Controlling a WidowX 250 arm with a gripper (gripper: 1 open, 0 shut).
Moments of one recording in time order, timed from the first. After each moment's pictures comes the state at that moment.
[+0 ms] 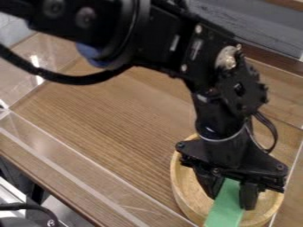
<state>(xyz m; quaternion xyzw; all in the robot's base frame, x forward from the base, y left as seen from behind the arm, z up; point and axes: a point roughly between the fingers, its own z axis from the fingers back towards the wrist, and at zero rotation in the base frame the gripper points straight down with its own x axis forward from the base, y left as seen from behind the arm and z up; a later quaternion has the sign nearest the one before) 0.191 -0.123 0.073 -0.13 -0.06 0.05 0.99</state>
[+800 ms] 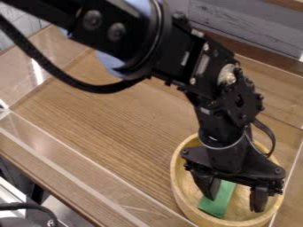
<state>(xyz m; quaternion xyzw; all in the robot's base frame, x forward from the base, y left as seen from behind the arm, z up) 0.202 -0.125 0.053 -0.14 -0.06 0.06 0.99</state>
